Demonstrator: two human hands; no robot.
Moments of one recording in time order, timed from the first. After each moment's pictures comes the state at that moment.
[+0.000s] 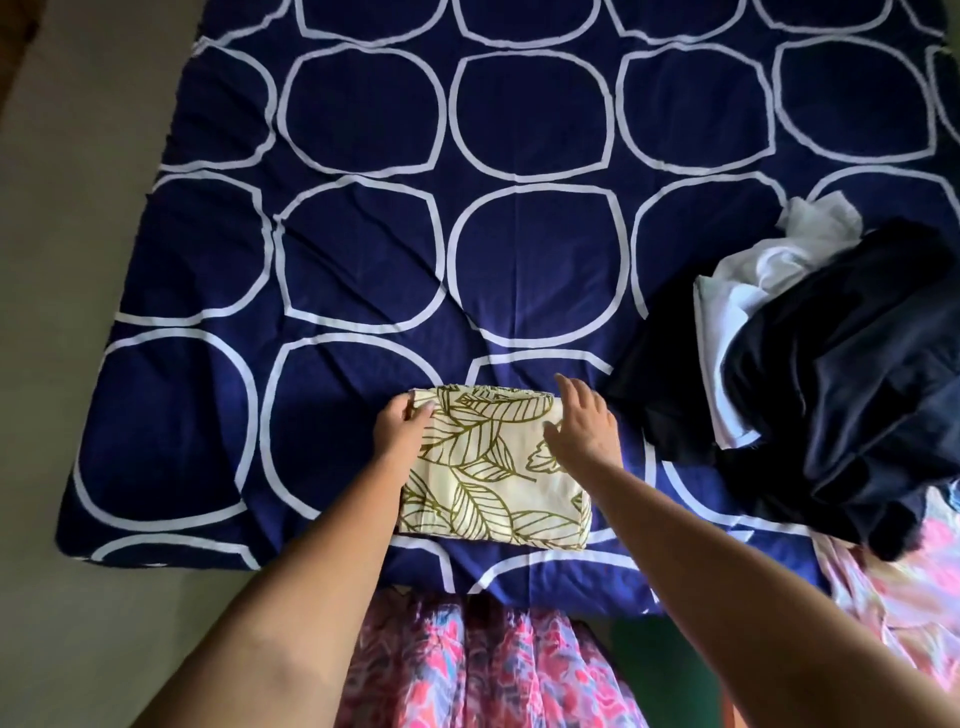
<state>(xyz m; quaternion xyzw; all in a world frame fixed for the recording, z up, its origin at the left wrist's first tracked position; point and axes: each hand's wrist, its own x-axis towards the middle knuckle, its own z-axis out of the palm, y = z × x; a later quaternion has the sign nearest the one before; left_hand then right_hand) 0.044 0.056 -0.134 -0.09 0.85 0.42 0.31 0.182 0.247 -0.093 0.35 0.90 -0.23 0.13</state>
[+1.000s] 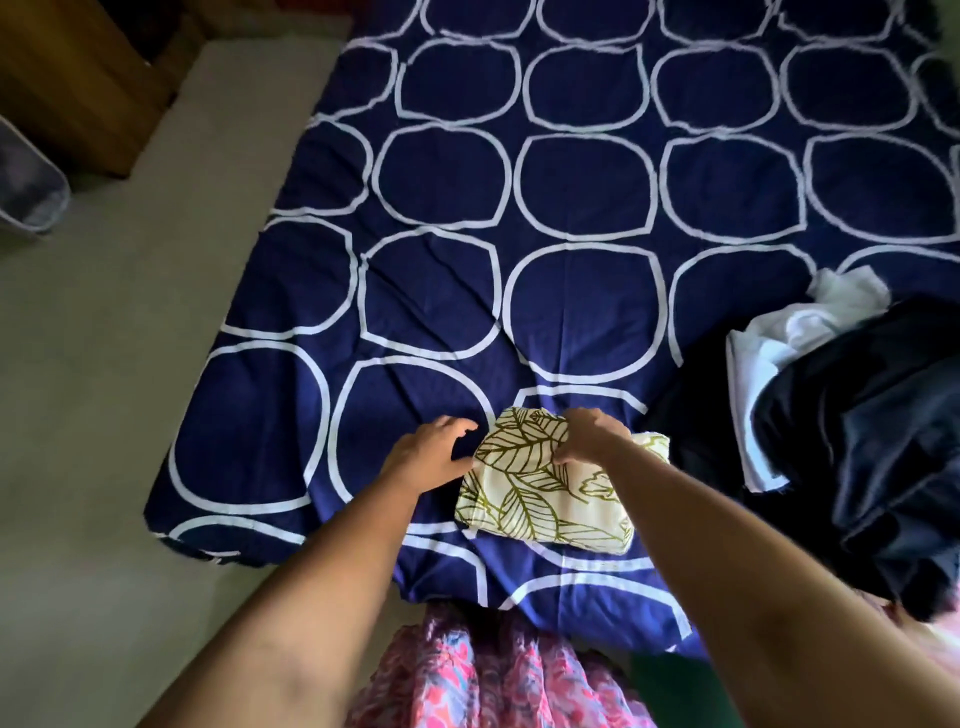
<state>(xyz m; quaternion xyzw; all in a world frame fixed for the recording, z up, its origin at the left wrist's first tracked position) 0.035 0.008 -0.052 0.31 0.88 0.11 0.34 0.126 0.239 -0.054 0.26 0.88 -0.18 0.34</state>
